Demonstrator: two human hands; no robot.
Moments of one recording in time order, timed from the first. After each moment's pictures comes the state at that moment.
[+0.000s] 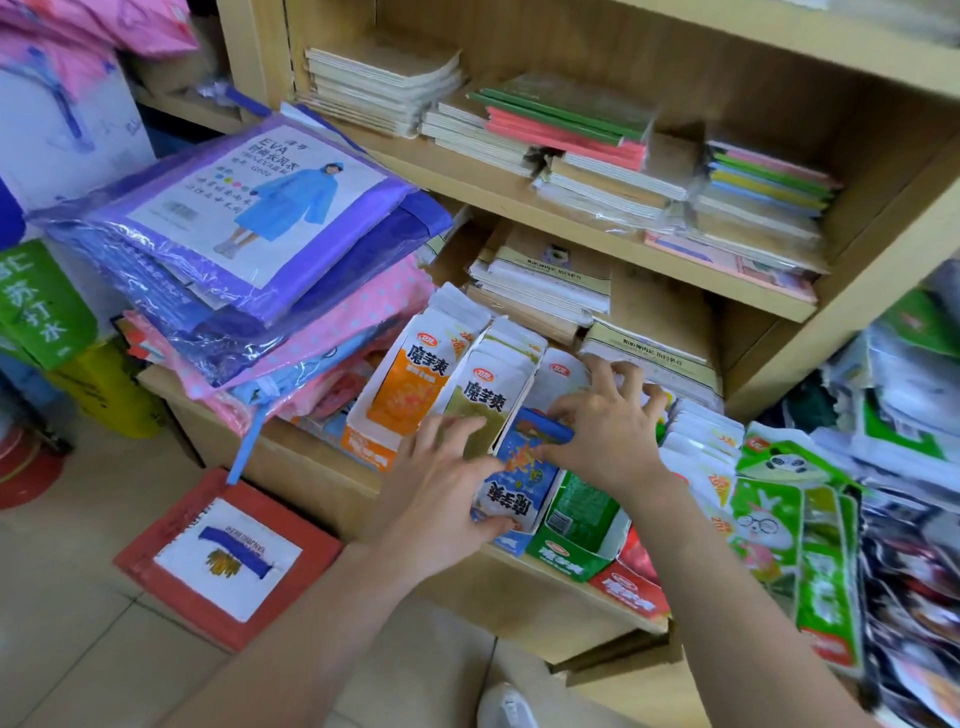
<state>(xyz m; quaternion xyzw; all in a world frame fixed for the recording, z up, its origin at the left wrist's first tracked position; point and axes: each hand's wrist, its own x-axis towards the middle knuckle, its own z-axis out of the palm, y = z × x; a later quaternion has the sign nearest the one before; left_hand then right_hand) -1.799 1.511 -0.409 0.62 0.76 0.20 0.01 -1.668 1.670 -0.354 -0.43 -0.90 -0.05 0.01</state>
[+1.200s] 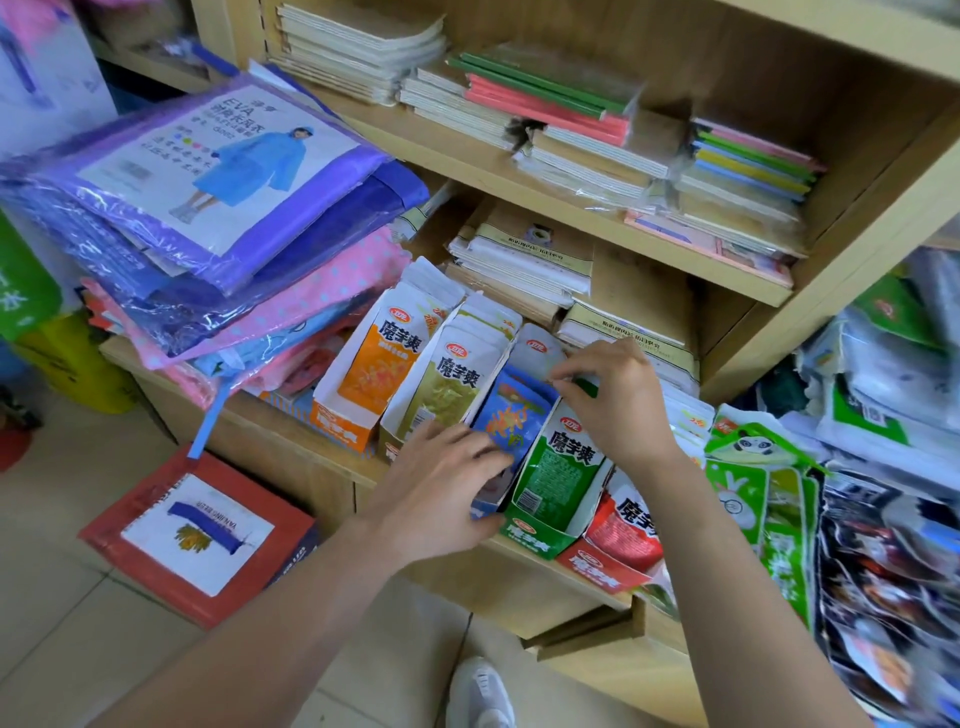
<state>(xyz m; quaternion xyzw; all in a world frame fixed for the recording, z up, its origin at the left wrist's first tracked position) -1.778 1.528 -0.419 0.71 0.68 0.17 -0.01 -1.638 1.700 -0.353 -0.29 -0.90 0.10 0.30</state>
